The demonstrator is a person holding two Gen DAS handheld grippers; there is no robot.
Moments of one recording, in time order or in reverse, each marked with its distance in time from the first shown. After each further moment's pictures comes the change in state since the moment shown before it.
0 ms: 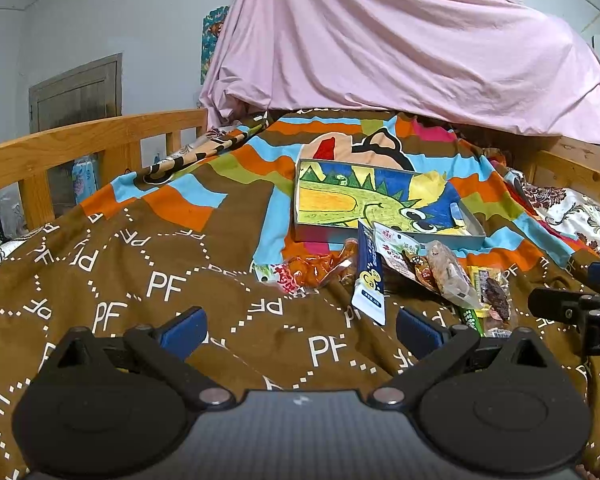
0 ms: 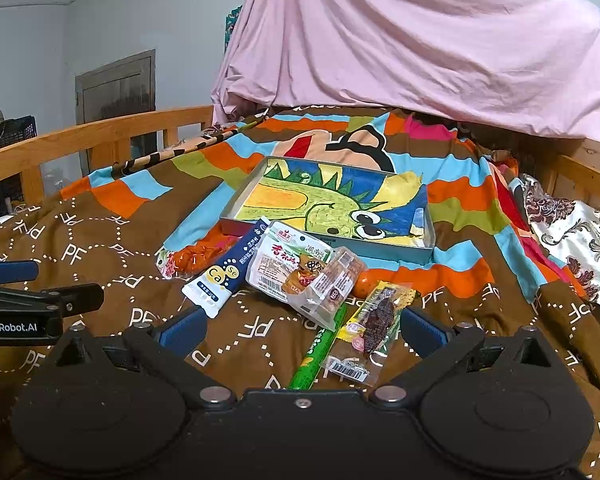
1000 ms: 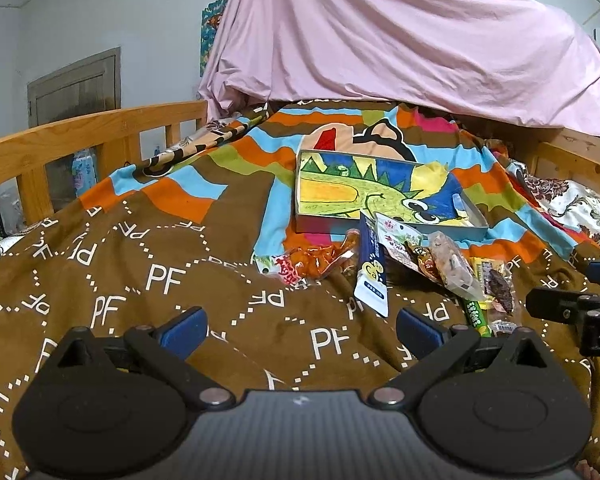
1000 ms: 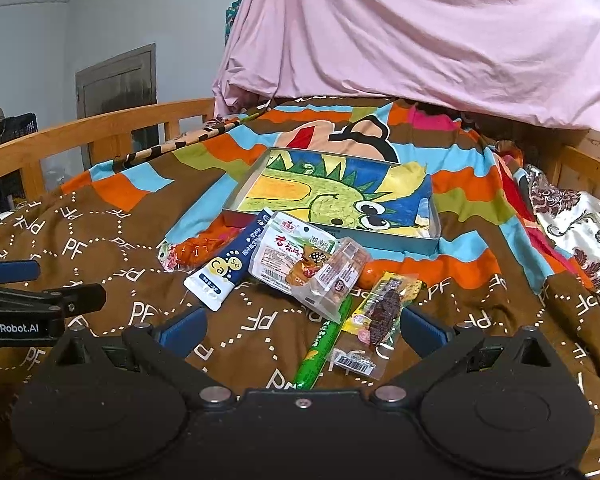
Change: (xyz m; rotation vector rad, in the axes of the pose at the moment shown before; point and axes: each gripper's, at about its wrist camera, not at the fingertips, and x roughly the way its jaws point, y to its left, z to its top) left arm 0.006 0.000 -0.001 0.005 0.035 0.004; right arm 0.010 -0.001 -0.003 0.017 0.024 0.022
